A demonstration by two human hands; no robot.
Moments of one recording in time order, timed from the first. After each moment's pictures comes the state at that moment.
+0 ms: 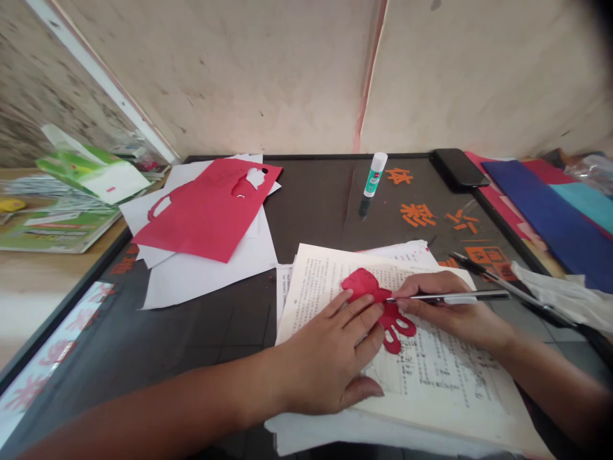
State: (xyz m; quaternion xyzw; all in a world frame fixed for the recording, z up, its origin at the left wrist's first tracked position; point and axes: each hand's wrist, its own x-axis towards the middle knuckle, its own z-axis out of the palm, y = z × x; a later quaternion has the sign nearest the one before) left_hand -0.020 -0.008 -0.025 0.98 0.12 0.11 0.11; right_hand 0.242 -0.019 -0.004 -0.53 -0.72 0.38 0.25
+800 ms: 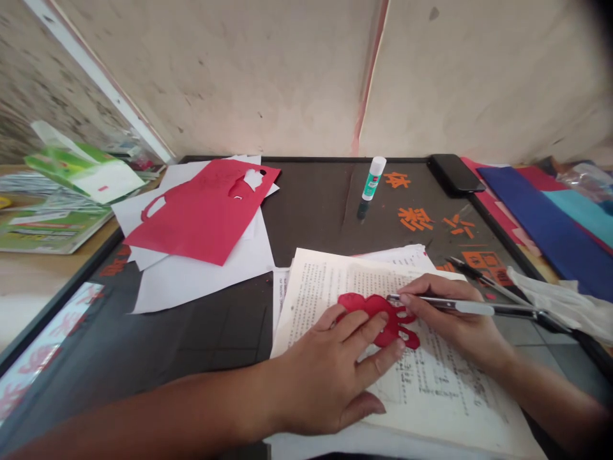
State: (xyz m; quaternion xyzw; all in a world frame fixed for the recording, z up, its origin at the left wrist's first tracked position) left_hand -0.020 -0.017 -0.023 0.98 0.12 0.16 0.08; right_hand 0.226 -0.033 0.002 -0.60 -0.65 0.32 0.35
